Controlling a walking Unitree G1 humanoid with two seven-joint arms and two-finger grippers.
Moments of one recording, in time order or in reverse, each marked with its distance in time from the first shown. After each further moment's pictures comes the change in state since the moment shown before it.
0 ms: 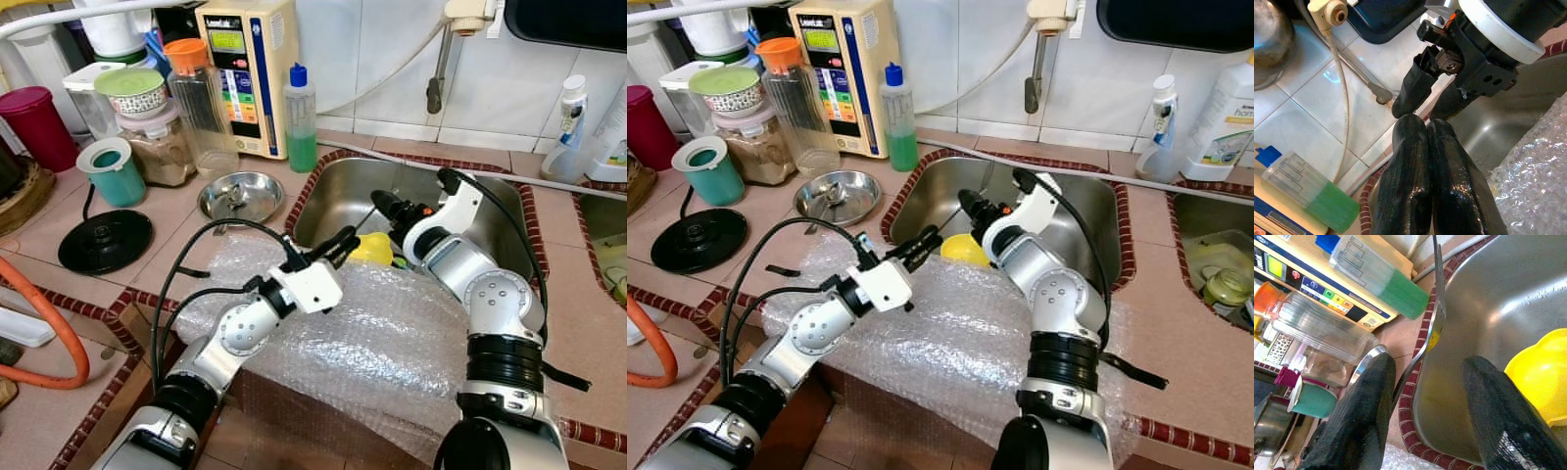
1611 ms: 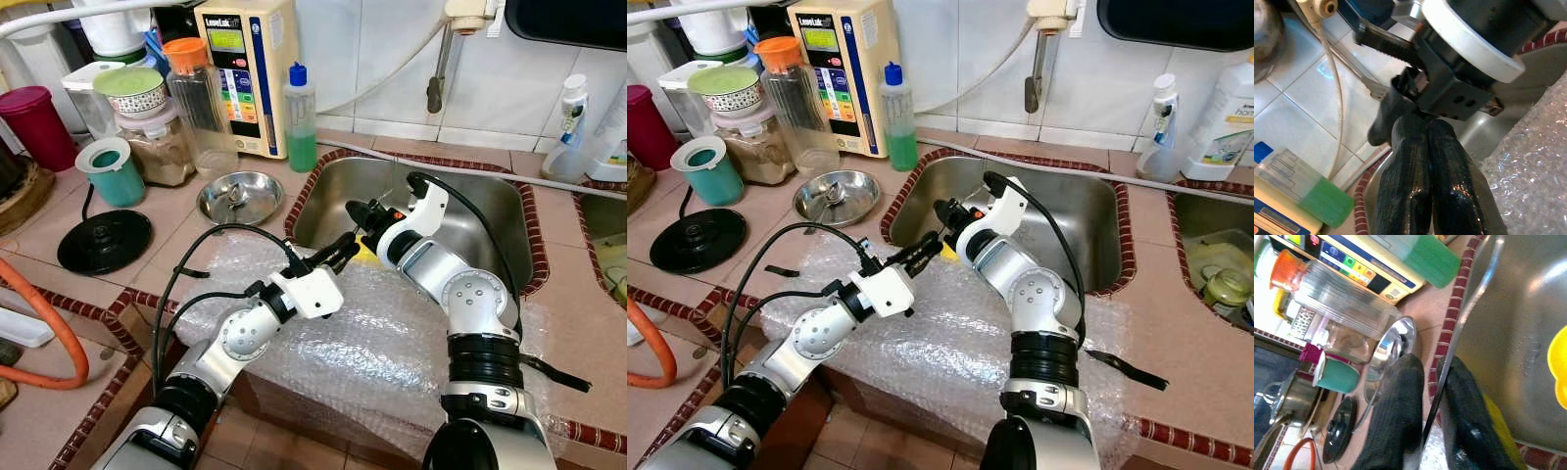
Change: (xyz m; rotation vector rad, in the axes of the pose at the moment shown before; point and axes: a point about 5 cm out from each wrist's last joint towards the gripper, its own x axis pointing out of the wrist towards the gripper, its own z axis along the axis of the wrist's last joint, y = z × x) left arm -0.002 -0.006 -0.004 0.006 0.021 -0.015; right arm 0.009 0.017 -0.024 0.027 0.090 0.072
